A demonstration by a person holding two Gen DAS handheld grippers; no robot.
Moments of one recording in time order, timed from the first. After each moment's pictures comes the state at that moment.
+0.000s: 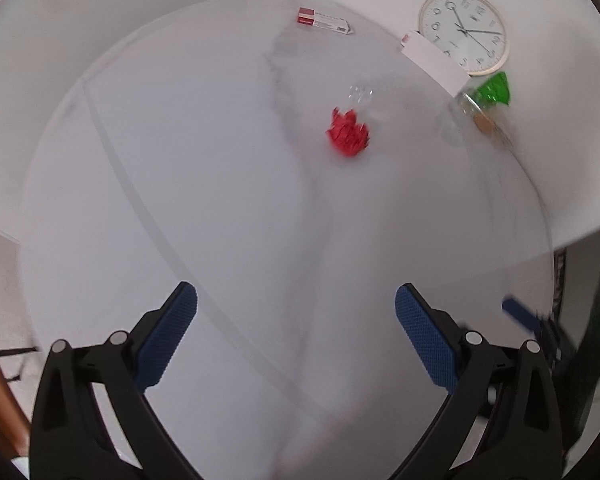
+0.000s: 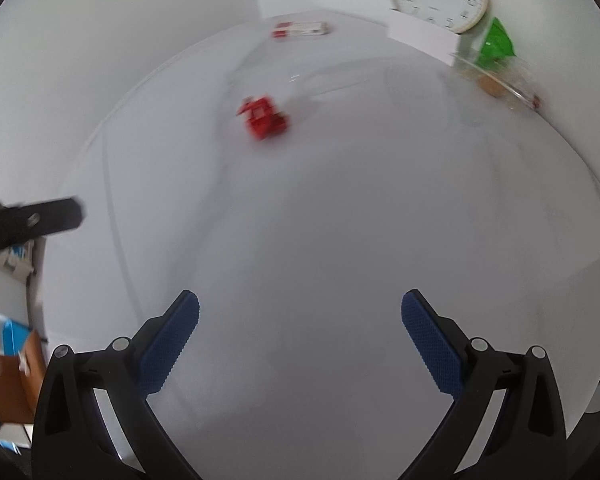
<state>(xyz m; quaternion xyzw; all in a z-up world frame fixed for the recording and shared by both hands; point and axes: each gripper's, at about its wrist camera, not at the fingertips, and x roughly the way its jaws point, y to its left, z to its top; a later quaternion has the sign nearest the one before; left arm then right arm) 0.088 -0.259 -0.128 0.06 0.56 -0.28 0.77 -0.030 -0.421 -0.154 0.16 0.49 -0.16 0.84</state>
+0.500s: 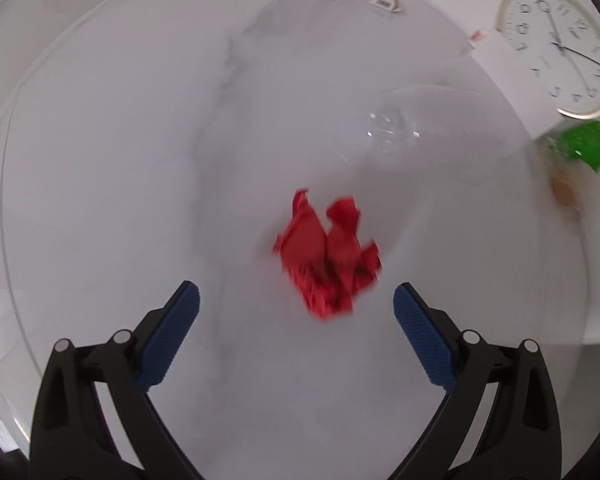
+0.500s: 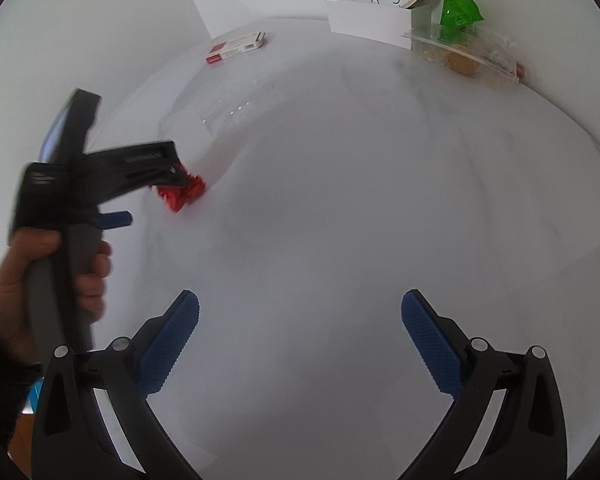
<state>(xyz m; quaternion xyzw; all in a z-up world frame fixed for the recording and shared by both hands) 0.192 -0.433 -0.228 0.04 0.61 -0.18 0.77 0.000 -0.525 -0.179 0.23 0.46 -0.19 0.84</state>
